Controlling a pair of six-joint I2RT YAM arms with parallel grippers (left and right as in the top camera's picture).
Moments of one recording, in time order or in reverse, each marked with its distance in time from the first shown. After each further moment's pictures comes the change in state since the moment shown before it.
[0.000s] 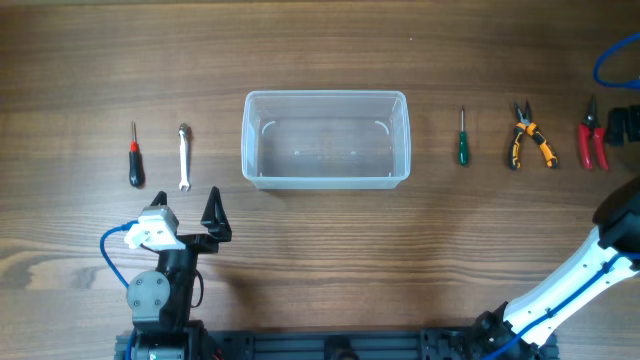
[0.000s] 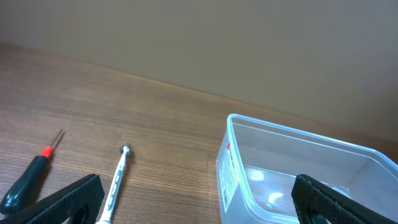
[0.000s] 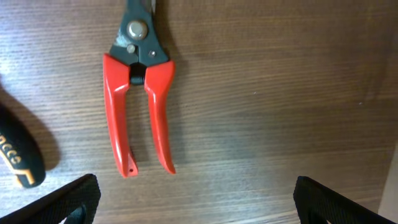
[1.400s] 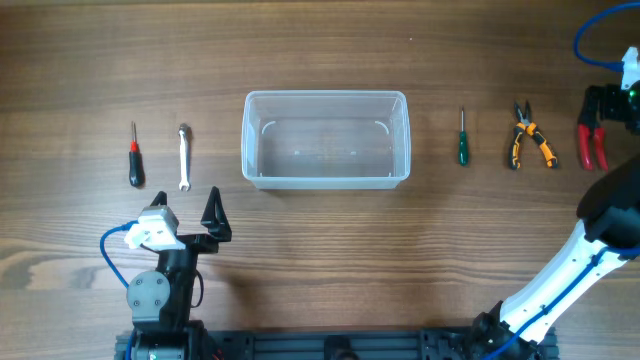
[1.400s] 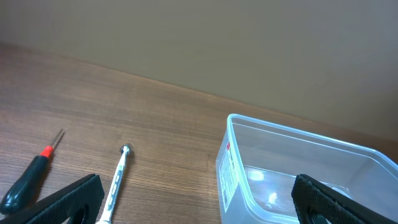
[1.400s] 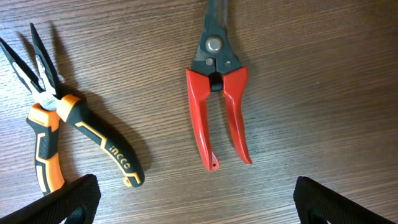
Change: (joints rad) left arm 0.000 0.000 0.000 0.000 0.000 0.000; right arm 0.119 -0.002 0.073 -0.155 -0.008 0.288
